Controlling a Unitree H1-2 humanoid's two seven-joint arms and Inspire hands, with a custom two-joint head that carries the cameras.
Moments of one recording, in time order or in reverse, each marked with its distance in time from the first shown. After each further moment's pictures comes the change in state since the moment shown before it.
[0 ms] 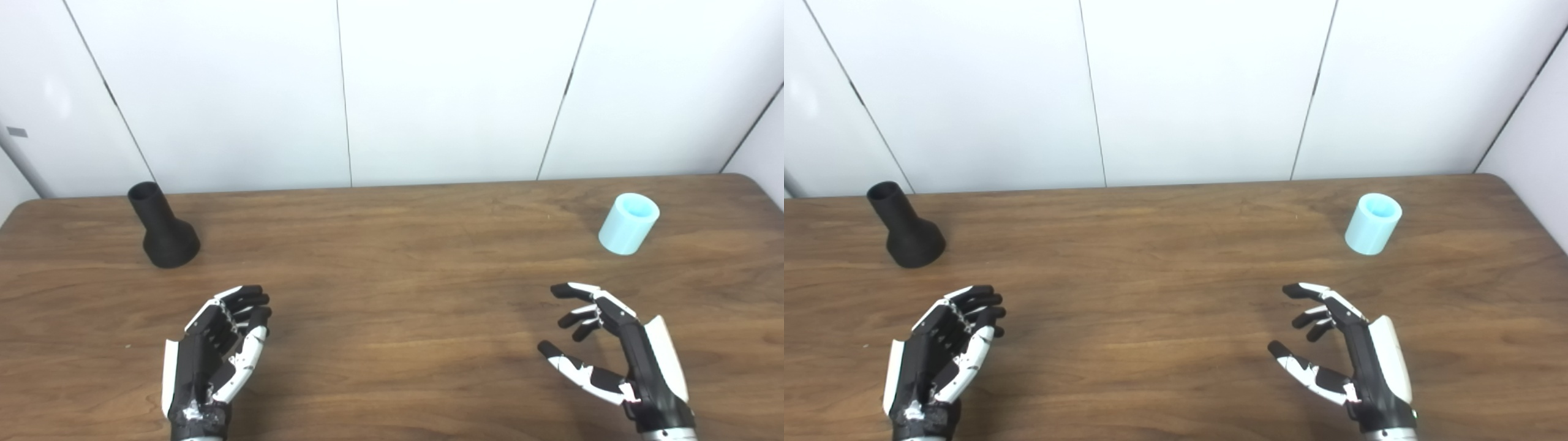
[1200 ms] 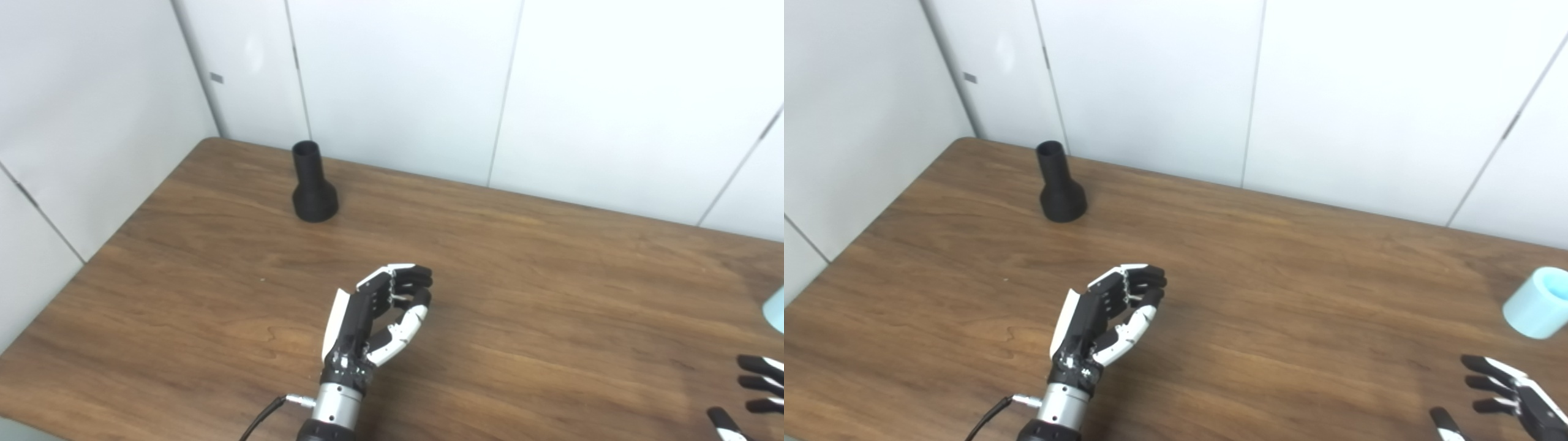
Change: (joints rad) left arm 0.005 -0.044 -0.140 -0.003 0.151 0.022 0.085; right arm 0.001 -0.065 -0.082 0.006 0.125 -0.001 0.044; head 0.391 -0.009
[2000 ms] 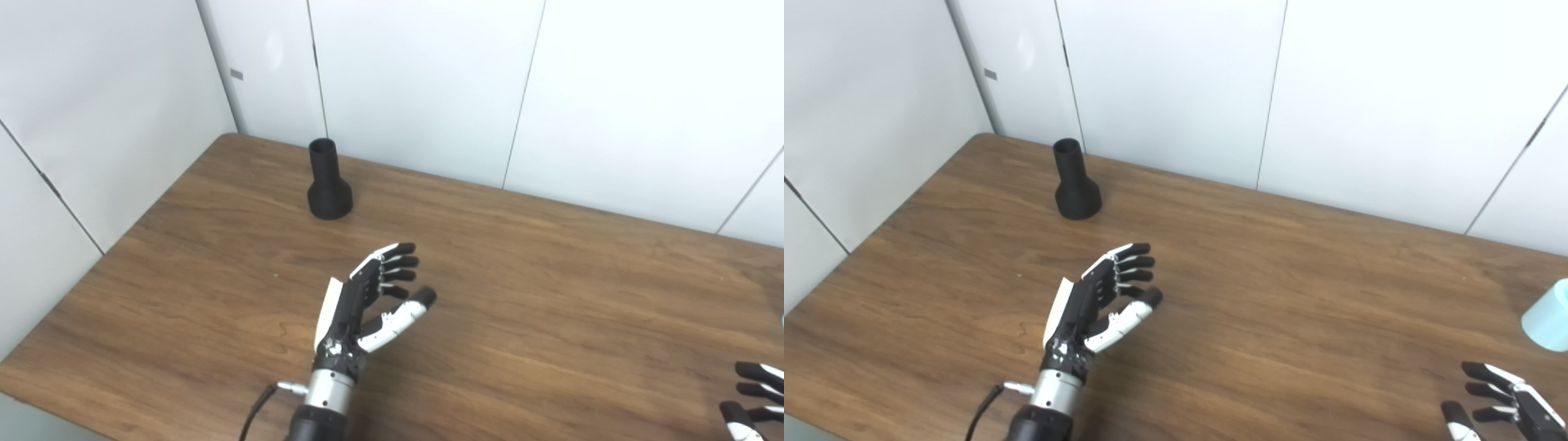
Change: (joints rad) left arm -0.037 0.094 0.102 -0.061 0.055 0.140 -0.063; right arm -0.041 -0.007 -0.002 0.116 -0.001 -0.039 0.006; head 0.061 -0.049
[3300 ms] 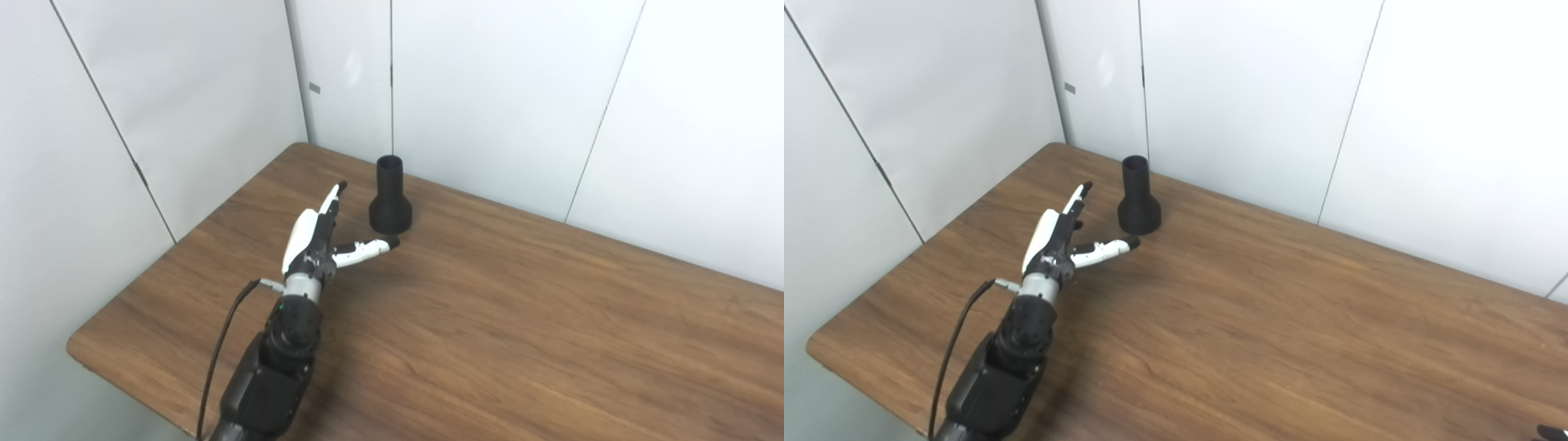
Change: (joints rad) left arm -0.341 0.243 0.176 0.318 0.098 0.290 0.009; right arm -0.069 -0.031 -0.014 0.132 0.024 -0.038 -0.009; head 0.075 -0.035
